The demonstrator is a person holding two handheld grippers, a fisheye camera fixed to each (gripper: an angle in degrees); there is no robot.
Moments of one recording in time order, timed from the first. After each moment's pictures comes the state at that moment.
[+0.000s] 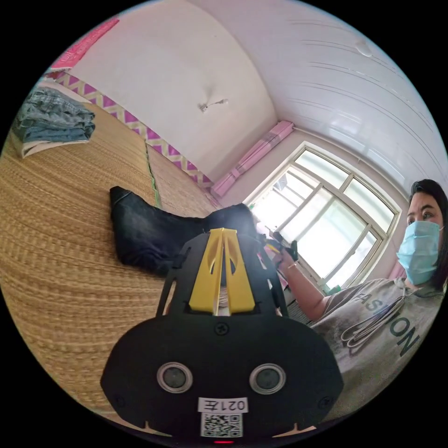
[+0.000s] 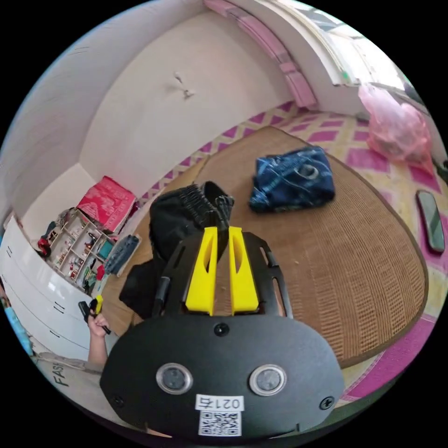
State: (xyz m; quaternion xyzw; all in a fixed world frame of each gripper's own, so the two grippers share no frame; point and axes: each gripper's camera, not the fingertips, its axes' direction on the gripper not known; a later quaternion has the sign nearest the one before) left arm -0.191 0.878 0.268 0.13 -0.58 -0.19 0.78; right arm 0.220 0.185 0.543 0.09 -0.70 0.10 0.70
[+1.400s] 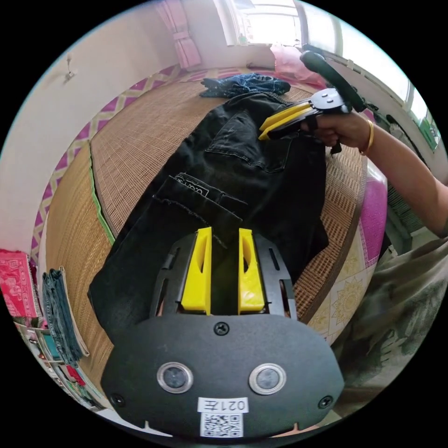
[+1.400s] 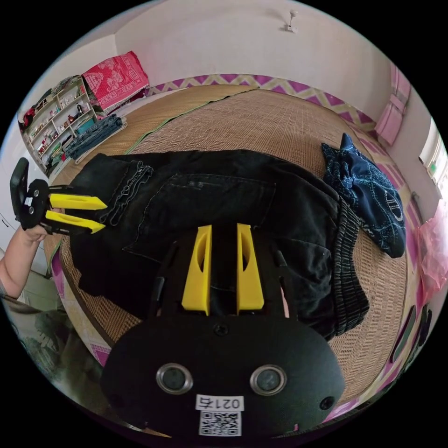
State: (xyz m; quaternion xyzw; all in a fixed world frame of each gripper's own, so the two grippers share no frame) left arm -0.562 0.742 0.554 -0.49 -0.63 -0.18 0.58; right arm -0.041 0.371 0.284 0.14 -0.57 -0.23 0.77
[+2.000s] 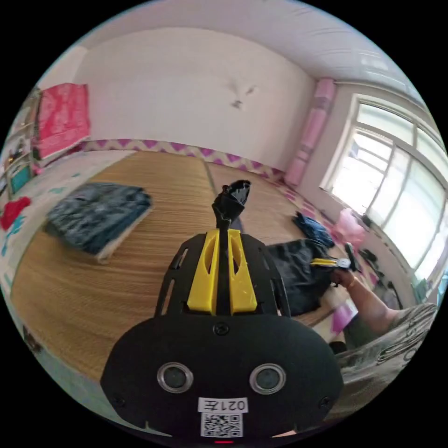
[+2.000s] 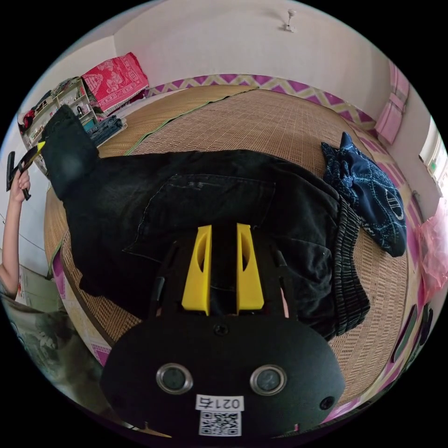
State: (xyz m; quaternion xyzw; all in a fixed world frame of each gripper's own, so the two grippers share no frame) left arm -0.072 0.666 0.218 -0.02 -0.82 -0.18 0.54; right arm -0.058 0.400 0.261 0.13 -0.58 -0.23 0.77
